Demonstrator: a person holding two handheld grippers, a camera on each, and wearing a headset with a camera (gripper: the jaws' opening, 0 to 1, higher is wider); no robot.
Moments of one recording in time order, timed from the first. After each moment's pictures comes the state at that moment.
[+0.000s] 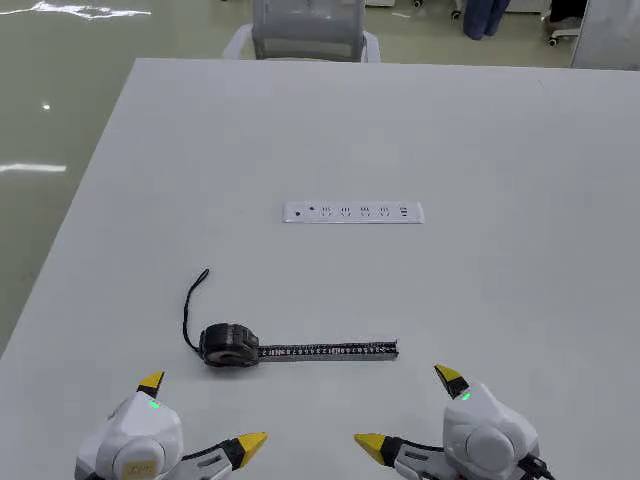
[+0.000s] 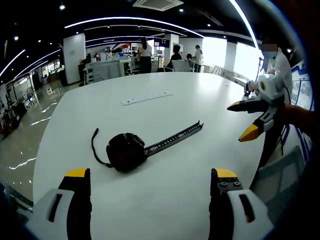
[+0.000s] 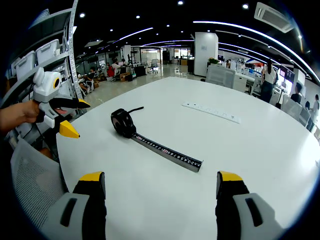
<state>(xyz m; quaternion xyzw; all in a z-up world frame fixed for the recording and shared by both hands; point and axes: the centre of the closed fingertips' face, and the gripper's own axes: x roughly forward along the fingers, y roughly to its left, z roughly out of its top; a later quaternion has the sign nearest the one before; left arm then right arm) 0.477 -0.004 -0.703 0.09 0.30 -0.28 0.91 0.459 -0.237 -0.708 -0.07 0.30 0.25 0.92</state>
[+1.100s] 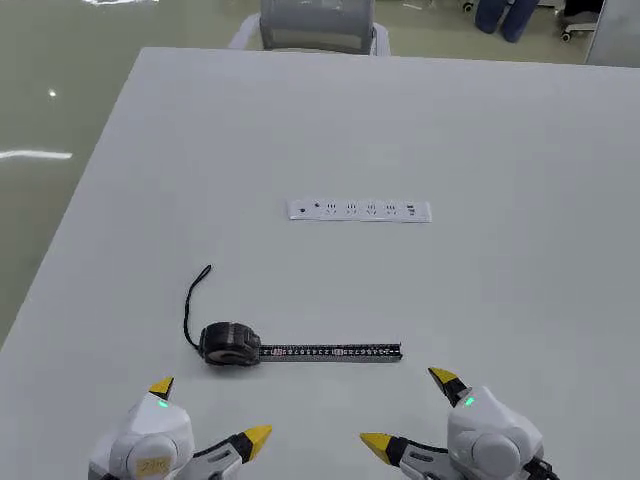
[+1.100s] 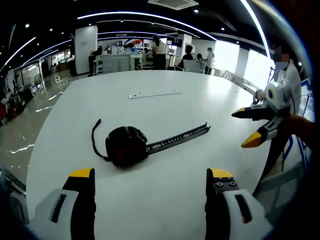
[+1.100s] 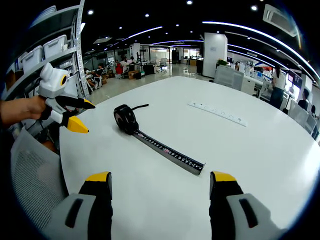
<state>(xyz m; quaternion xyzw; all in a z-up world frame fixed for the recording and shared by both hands) 0.485 -0.008 -0.721 0.05 0.33 -0.23 0.91 0.470 -0.238 -0.720 -0.09 0.30 0.29 0.90</state>
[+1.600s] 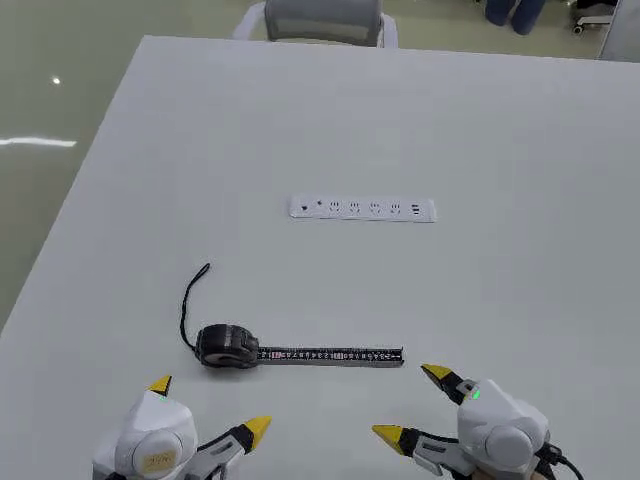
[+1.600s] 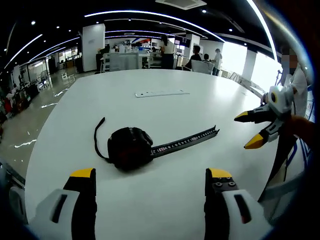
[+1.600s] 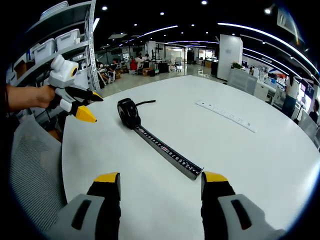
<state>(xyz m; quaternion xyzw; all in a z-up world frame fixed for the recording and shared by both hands) 0.501 -0.012 -0.730 0.04 0.33 -0.20 0.92 0.488 -0.247 -0.736 -0.11 0.30 0.36 0.88</state>
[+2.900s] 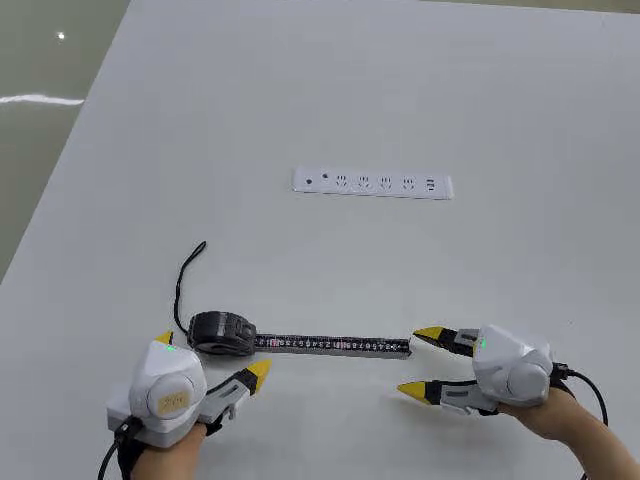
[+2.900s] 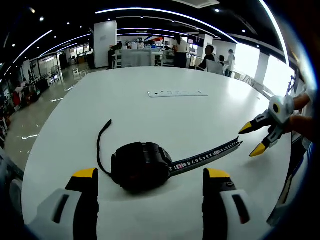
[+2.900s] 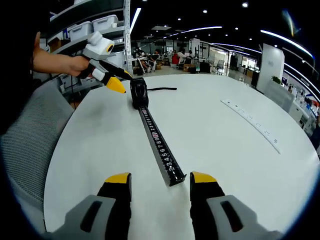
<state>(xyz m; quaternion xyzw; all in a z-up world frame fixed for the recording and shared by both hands) 0.561 -0.010 -0.756 0.03 0.34 -0.15 0.93 0.538 -0.264 -0.789 -0.18 0.28 0.52 0.79</state>
